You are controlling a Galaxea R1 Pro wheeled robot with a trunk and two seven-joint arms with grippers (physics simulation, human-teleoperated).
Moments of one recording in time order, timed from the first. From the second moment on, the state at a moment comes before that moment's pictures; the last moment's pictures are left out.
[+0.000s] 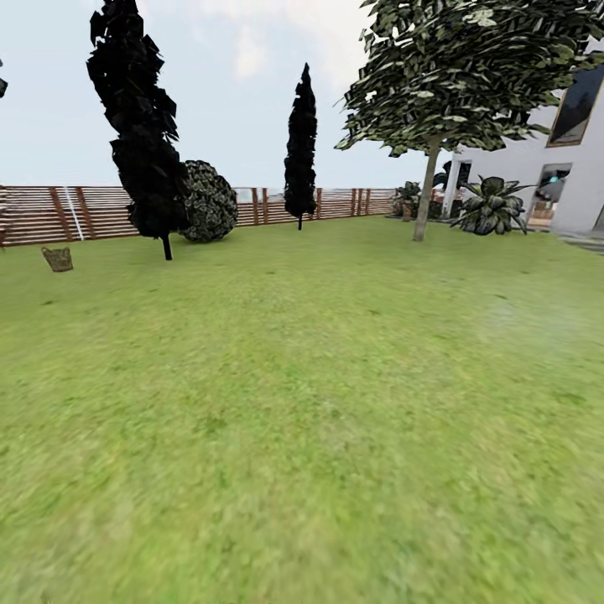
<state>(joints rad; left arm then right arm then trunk) 0.01 0.11 0.00 -0.08 -0.01 -0.02 0.01 -0.06 -0.01 0.00 -0.06 -0.01 -0.10 -0.01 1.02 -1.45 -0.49</state>
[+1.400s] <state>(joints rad) 0.01 0.11 0.00 -0.08 -0.01 -0.02 0.01 -0.06 -0.01 0.00 -0.06 -0.01 -0.10 -0.01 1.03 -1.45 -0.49</state>
